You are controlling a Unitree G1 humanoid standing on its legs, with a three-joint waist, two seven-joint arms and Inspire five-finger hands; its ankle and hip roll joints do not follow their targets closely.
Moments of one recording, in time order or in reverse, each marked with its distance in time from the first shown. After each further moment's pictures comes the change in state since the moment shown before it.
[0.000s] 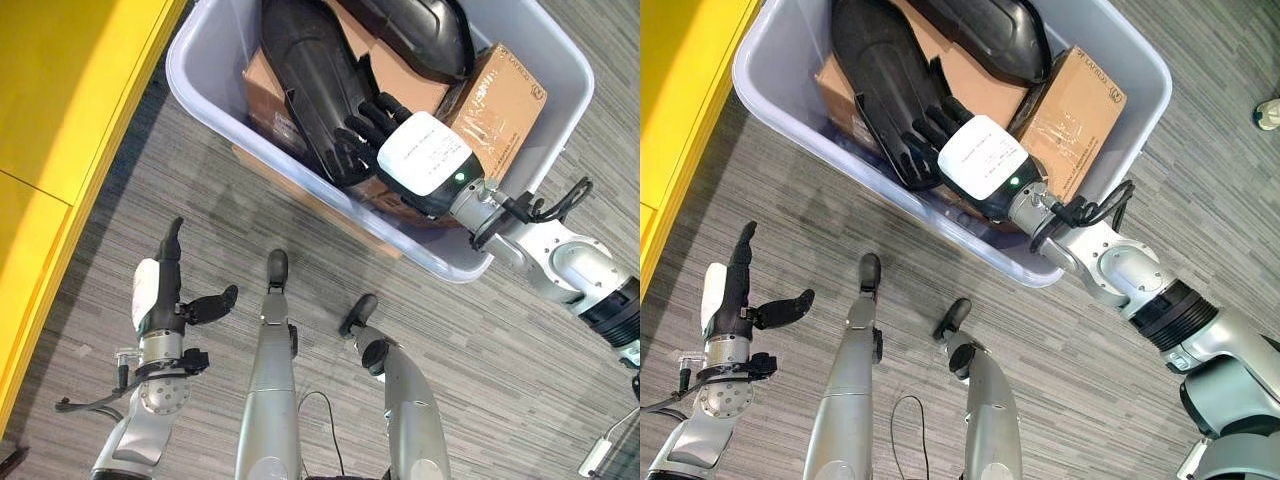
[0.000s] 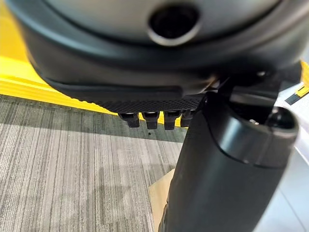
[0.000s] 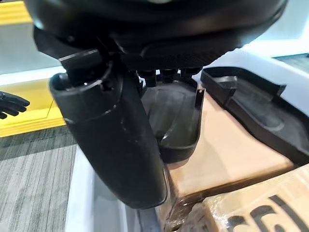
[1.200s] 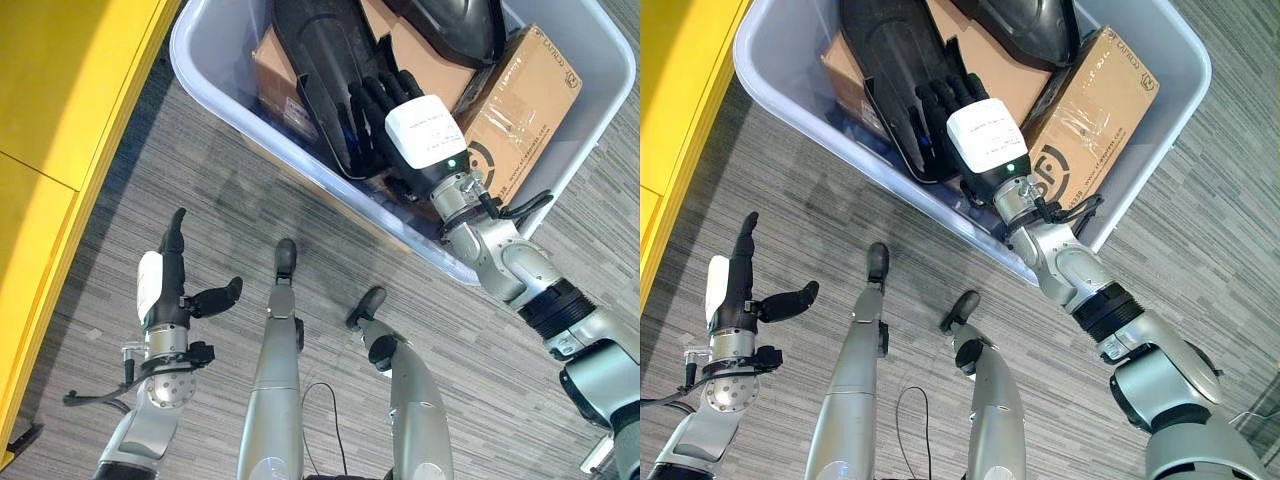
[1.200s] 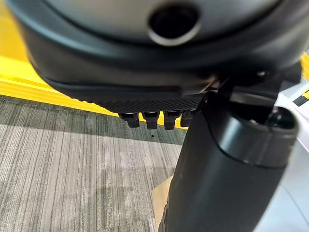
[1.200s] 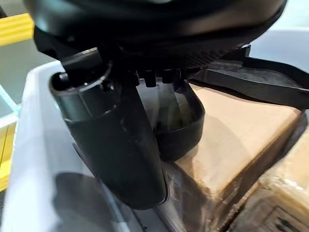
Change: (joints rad) left arm -0.038 -0.001 -0.027 0.002 -0.008 -0.017 0.036; right arm 0.013 0.289 -0.114 0.211 0.095 0.125 -0.128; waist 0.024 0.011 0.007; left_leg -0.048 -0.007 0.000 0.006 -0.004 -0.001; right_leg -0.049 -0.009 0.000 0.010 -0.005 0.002
